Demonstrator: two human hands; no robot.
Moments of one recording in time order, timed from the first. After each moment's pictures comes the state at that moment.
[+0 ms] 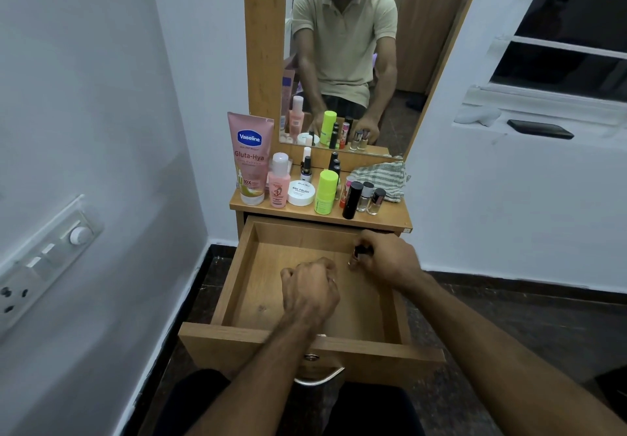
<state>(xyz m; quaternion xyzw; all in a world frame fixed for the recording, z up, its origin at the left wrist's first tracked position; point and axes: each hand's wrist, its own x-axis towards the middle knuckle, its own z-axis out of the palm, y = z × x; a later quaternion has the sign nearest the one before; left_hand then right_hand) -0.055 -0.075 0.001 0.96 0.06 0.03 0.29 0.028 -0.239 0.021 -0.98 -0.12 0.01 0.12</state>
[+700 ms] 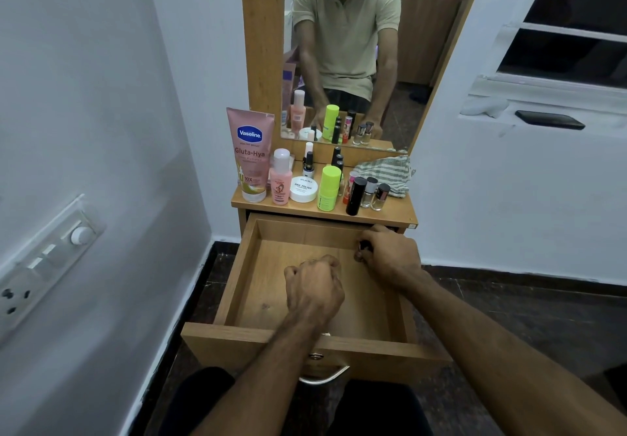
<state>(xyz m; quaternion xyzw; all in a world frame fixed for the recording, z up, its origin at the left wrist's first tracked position) -0.054 -0.076 -0.002 0.96 0.06 0.03 0.28 0.033 -0.232 0.013 -0.99 -0.13 -0.02 0.06</state>
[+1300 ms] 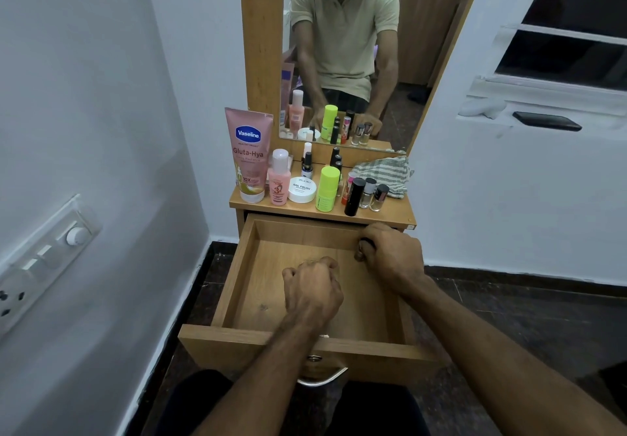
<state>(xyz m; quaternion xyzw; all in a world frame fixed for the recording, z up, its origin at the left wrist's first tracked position) -0.052 -0.076 -0.005 0.96 0.06 0.03 0.27 0.022 -0.234 0.021 -0.98 -0.15 -0.12 0.09</state>
